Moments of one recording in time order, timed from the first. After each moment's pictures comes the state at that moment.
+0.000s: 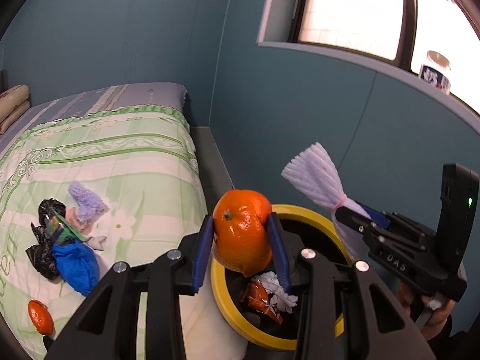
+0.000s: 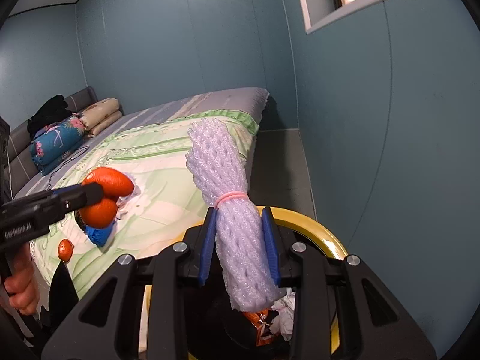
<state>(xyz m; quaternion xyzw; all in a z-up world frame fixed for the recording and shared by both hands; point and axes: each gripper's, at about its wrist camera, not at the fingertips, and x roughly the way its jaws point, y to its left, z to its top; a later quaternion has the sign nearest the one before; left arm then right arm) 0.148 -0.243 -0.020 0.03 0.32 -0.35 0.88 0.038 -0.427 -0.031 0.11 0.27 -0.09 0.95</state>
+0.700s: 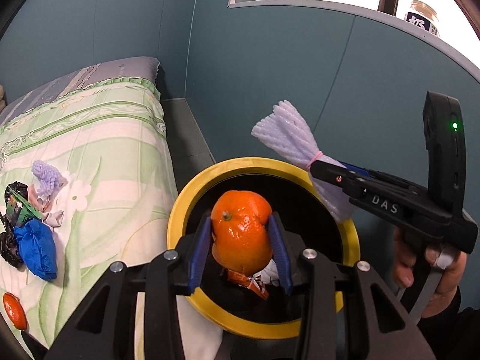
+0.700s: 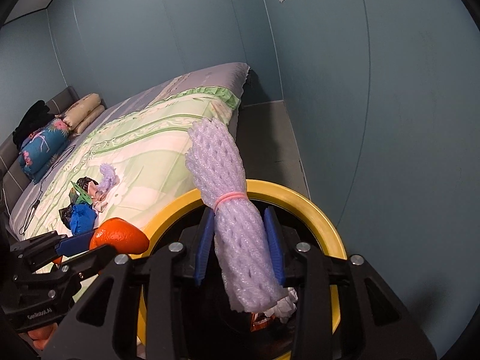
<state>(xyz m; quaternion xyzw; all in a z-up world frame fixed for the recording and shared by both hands) 0.130 -0.284 -0.071 0.07 0.37 -0.39 0.84 0.049 -0.457 -0.059 0.16 0.32 -0.11 0.93</state>
